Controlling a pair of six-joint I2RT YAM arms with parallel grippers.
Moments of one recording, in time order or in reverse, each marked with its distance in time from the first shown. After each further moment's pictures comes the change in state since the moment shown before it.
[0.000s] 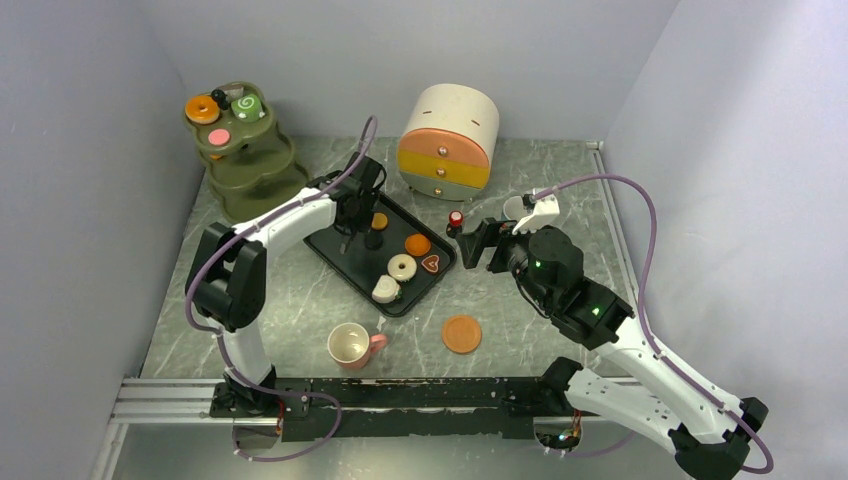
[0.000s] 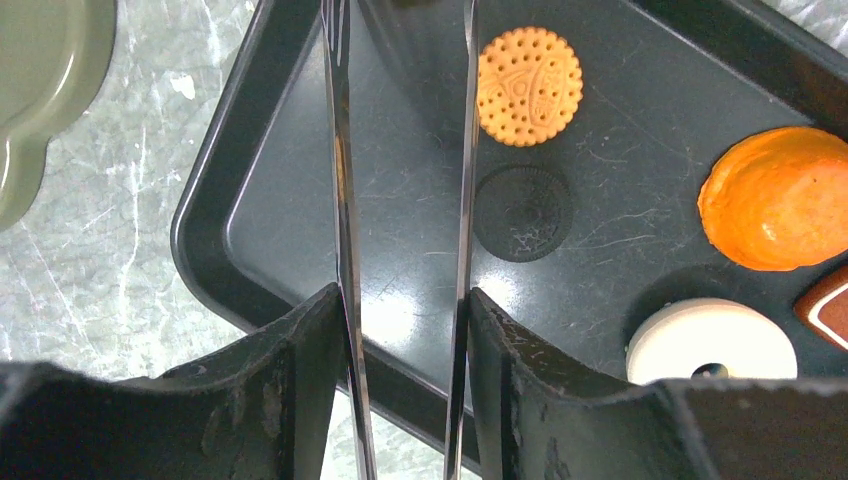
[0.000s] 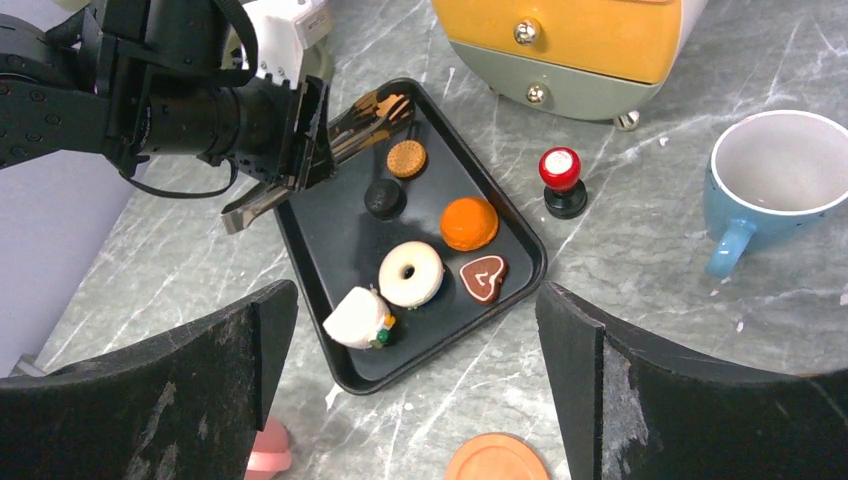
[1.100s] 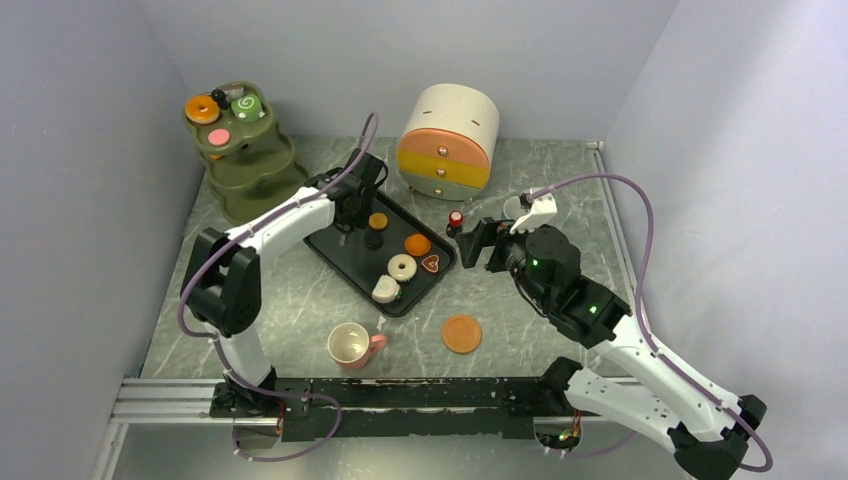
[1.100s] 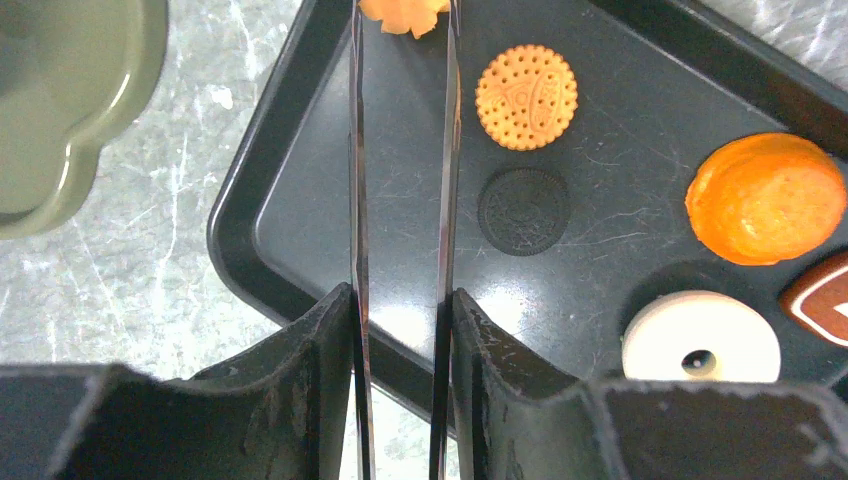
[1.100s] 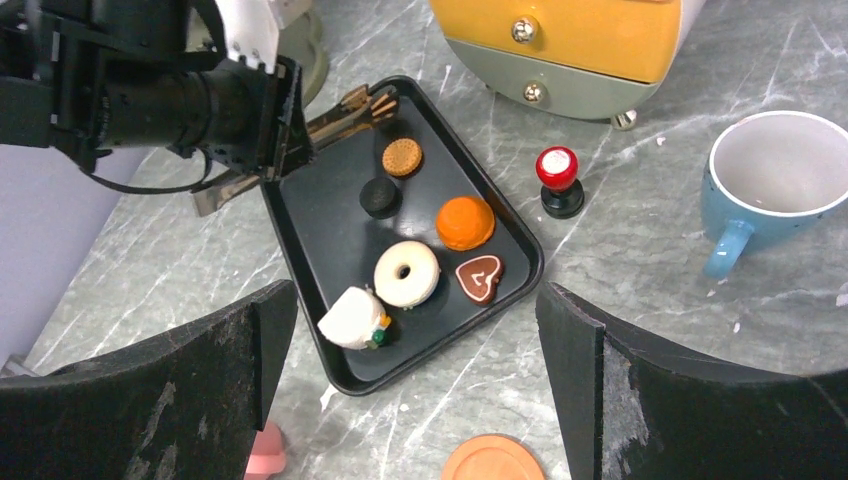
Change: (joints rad) left arm -0.019 -0.019 0.029 -0.026 -0.043 0.009; right arm 0.000 0.011 -0.001 0.007 0.004 -0.007
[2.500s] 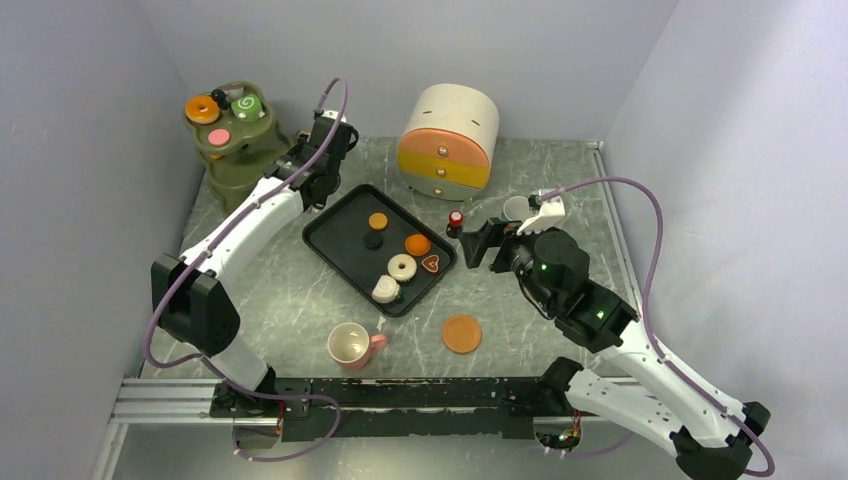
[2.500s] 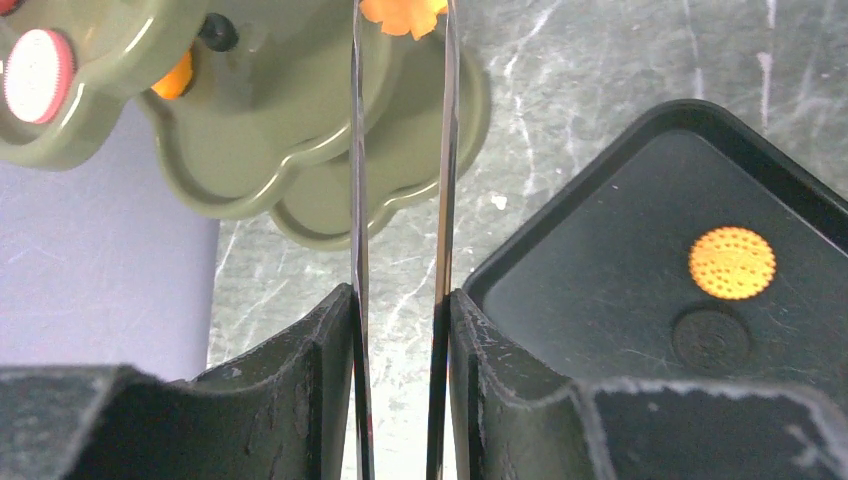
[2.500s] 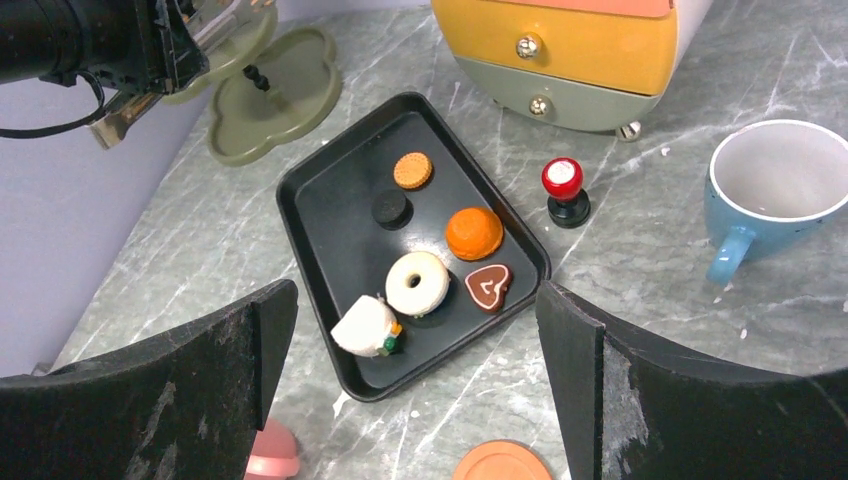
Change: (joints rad) left arm 0.071 -0.167 0.116 -0.025 -0.338 0.125; right arm 0.000 -0.036 -0.005 0.006 -0.001 0.011
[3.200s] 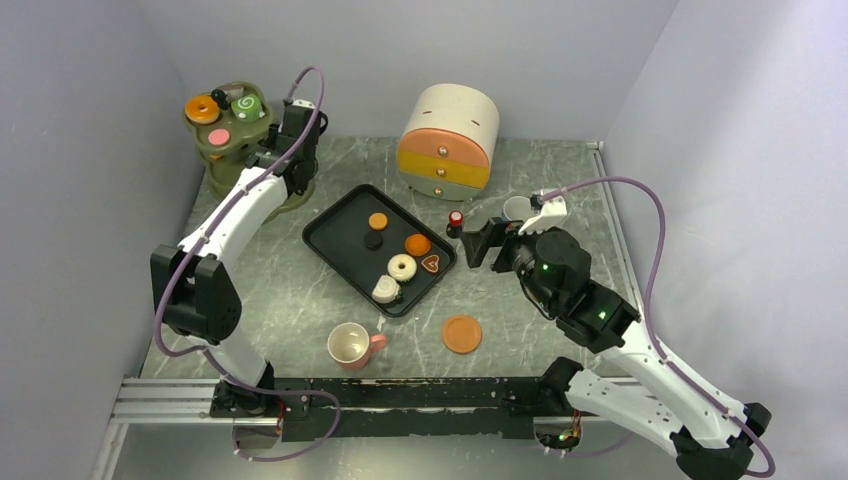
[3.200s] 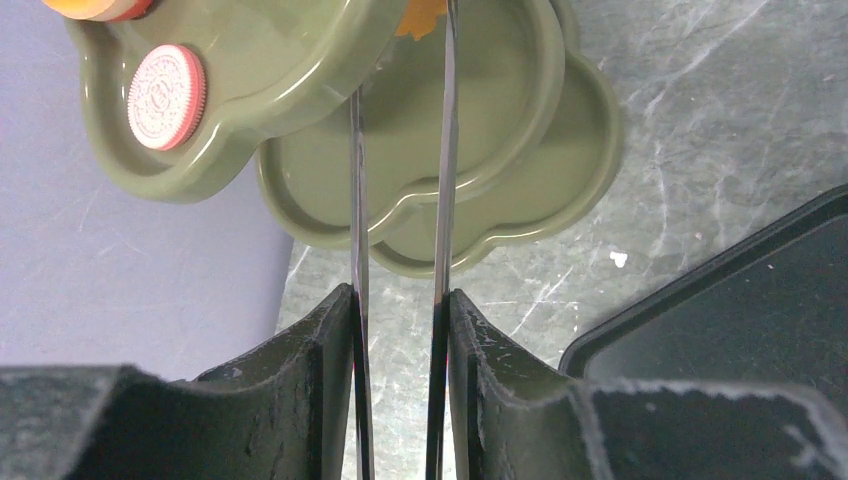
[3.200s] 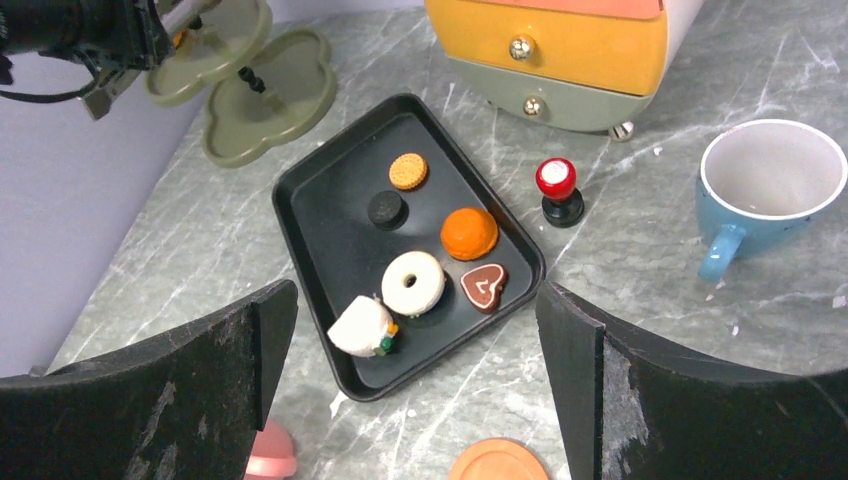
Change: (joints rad) left arm 0.169 0.046 0.010 0.092 -0.034 0.106; right arm 0.000 -0.007 0.005 -0.016 0.011 -0.001
